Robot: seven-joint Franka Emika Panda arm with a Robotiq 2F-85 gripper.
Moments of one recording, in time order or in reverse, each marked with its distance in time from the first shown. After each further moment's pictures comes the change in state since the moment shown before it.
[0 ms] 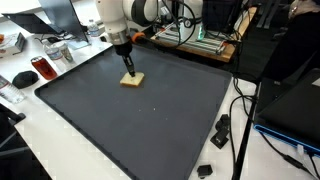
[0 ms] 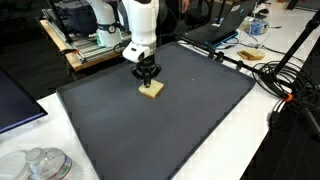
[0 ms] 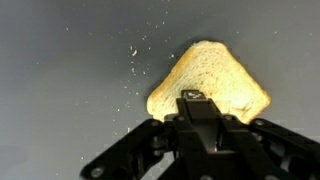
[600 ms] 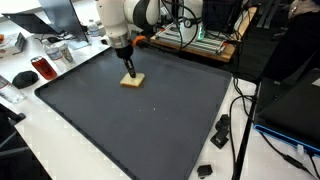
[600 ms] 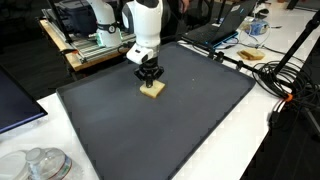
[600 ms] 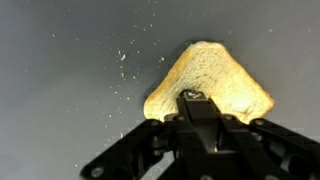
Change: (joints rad) arm 0.053 0.034 -0.031 0.032 -0.004 -0.016 0.069
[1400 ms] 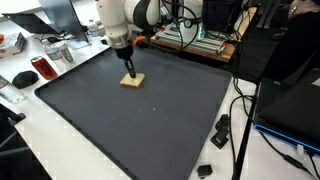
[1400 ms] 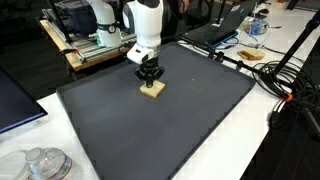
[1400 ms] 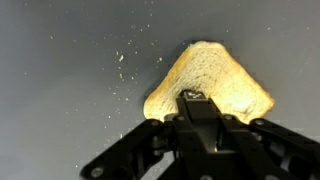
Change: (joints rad) arm 0.011 0.002 -0.008 0.003 0.000 -0.002 0.020
